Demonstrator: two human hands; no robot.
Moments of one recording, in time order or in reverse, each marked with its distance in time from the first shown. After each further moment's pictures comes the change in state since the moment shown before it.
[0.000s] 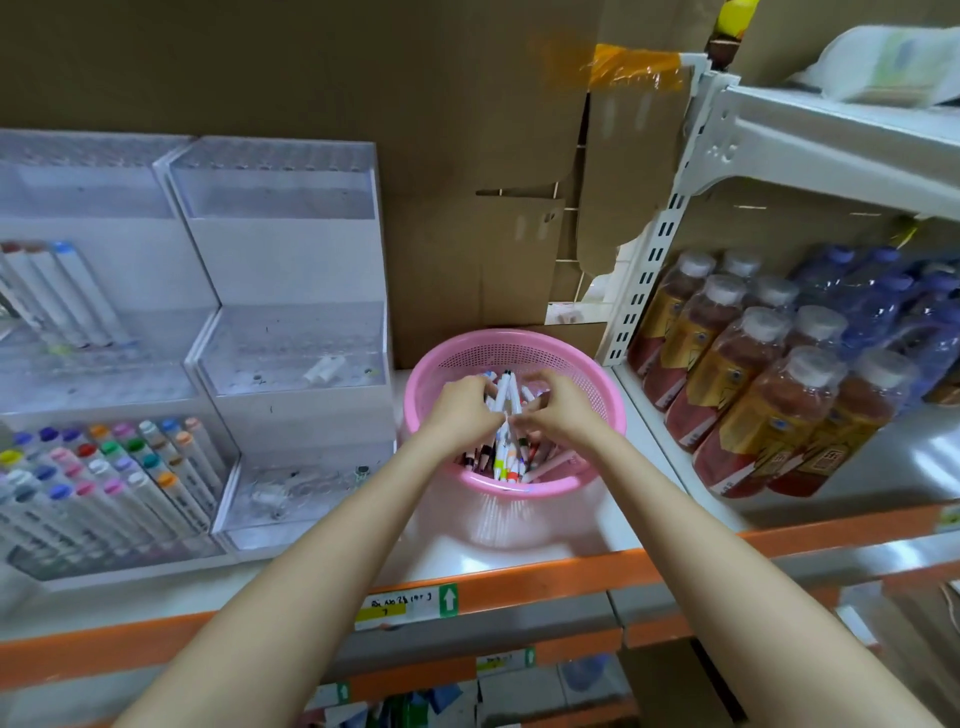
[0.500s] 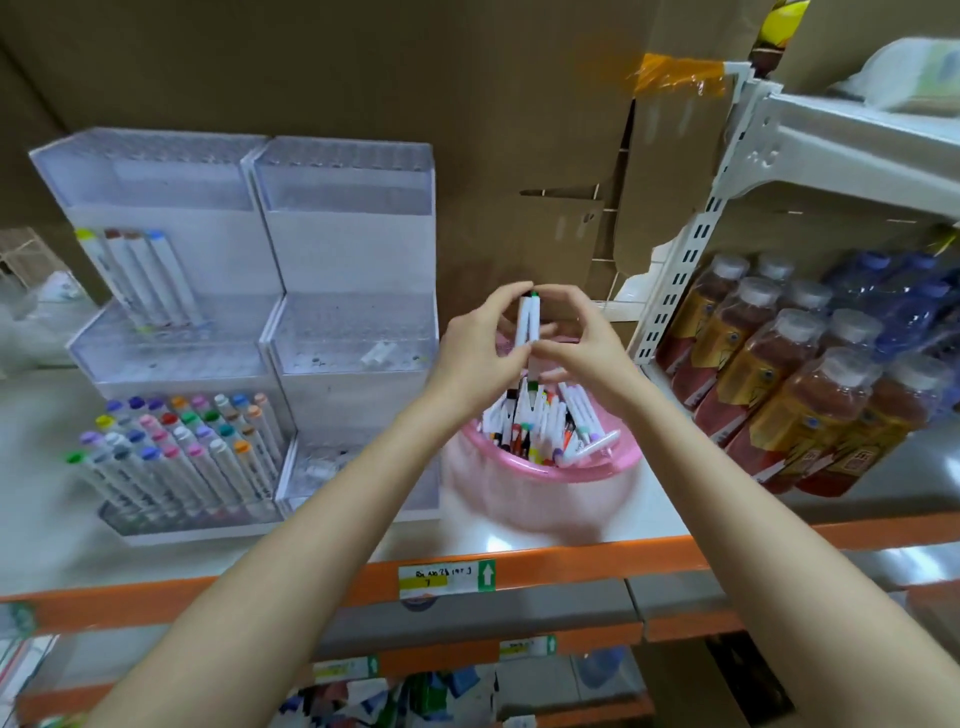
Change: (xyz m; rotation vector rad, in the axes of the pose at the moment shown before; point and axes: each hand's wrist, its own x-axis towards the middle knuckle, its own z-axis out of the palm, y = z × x) left_hand -0.040 0.019 -0.062 -0.183 0.396 0.369; right_hand -0.030 -0.073 -0.017 0.393 -0.019 -0.349
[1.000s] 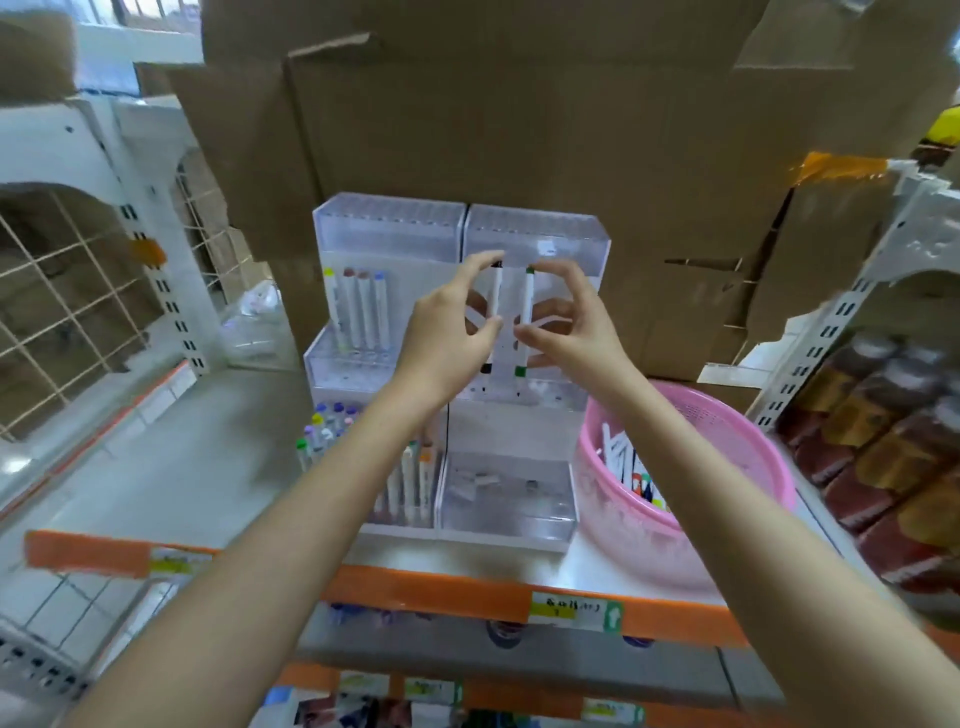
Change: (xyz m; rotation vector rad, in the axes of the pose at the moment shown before) left_hand -0.030 -0.023 -0.174 0.170 0.271 -0.033; right_hand 0.031 -0.085 0.140 -0.023 -0.125 -0.284
